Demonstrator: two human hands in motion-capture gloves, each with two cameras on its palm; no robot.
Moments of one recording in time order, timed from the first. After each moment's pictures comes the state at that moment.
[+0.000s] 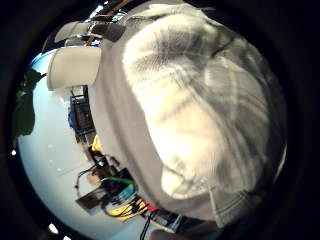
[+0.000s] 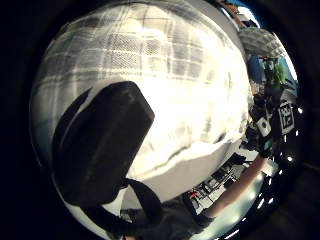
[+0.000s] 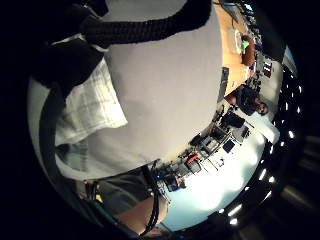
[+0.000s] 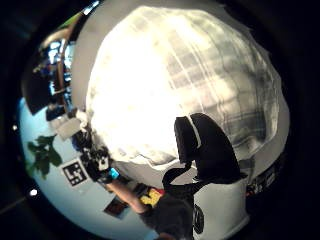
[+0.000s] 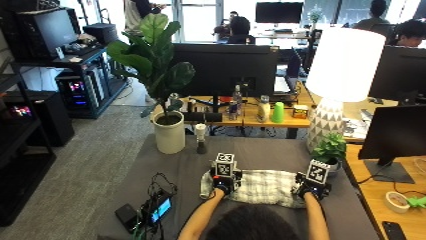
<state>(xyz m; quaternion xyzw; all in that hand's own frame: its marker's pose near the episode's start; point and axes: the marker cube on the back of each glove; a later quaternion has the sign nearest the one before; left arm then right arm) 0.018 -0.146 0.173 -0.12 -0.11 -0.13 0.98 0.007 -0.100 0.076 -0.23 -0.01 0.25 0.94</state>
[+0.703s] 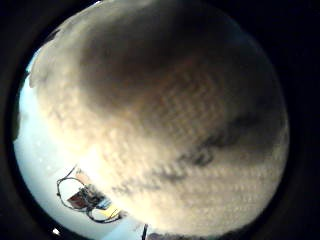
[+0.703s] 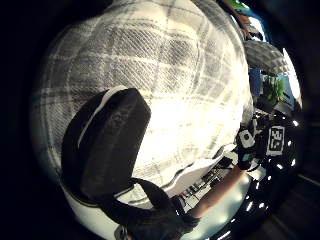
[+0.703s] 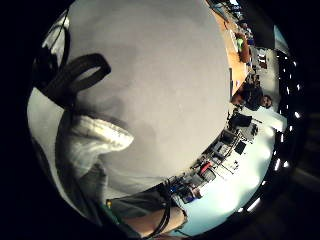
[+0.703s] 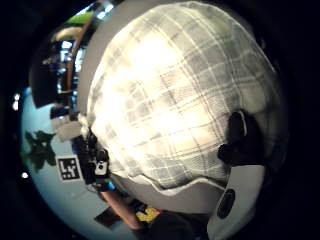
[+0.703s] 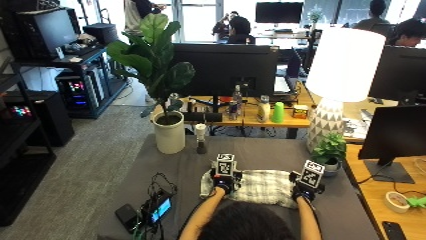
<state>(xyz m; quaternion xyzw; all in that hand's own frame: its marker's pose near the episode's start) 0.012 -0.140 0.195 -0.20 -0.05 -0.18 0.96 -0.009 -0.101 0.098 -0.12 0.02 0.30 0.95</state>
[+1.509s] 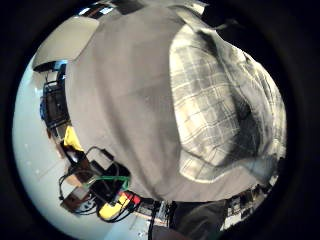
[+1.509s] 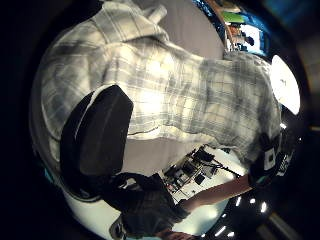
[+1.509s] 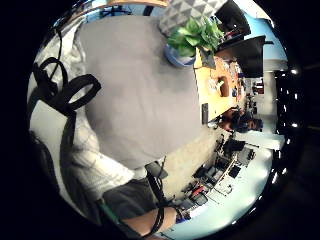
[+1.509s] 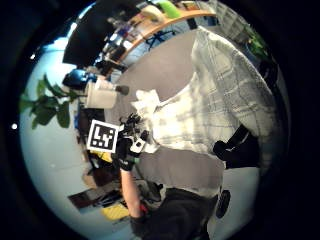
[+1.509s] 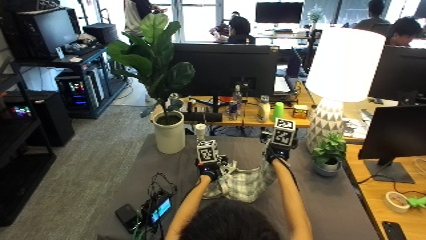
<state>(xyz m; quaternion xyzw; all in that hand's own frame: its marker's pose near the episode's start) -0.030 -0.127 0.117 -0.21 0.04 -0.20 0.96 -0.135 -0.218 -0.035 0.00 0.05 0.14 0.99</state>
